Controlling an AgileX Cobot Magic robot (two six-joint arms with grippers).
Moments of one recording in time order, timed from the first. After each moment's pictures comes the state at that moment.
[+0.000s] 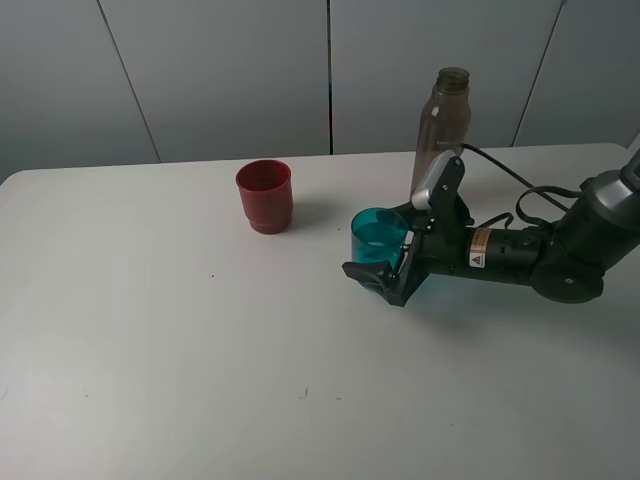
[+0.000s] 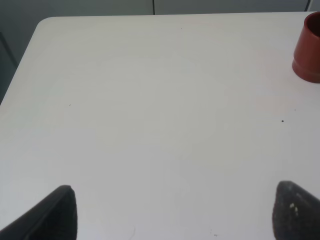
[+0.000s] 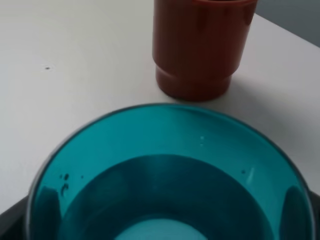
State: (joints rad) left arm 0.03 -0.01 -0.51 0.00 1.09 -0.01; right arm 0.22 2.18 -0.67 -0.84 -1.08 0.05
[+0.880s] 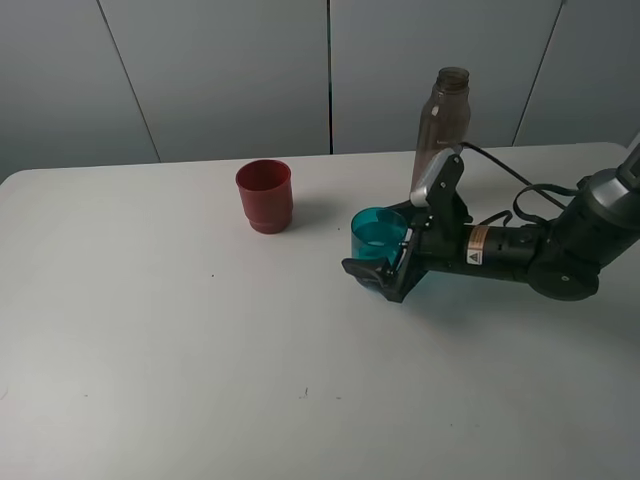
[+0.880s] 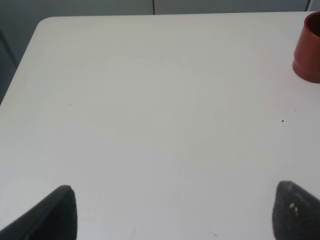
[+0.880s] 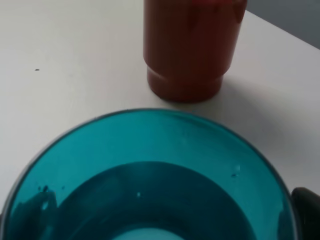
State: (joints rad) left arm 0.03 -0.01 -0.51 0.00 1.09 -0.01; right arm 0.23 2.19 -0.69 -0.83 -1.07 0.06
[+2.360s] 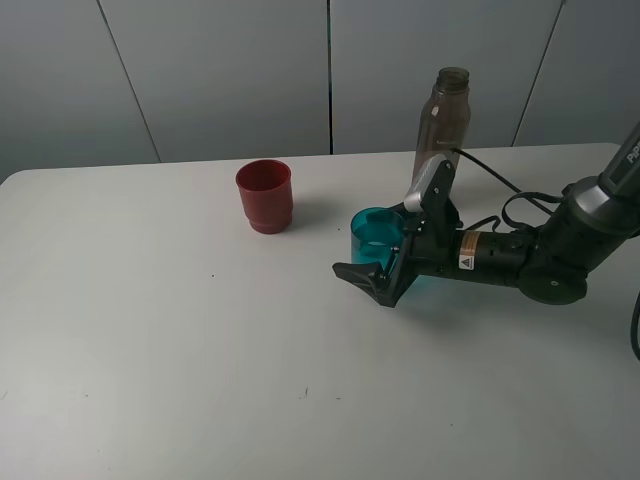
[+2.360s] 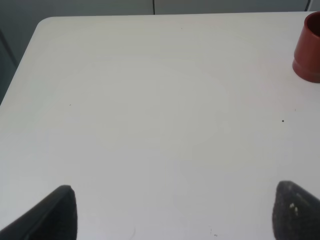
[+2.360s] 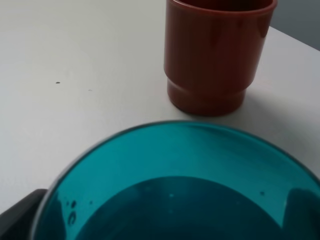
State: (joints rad) left arm 0.03 -0.01 -0.51 0.00 1.09 -0.01; right arm 0.24 2.24 -0.71 -0.85 -1.13 0.07
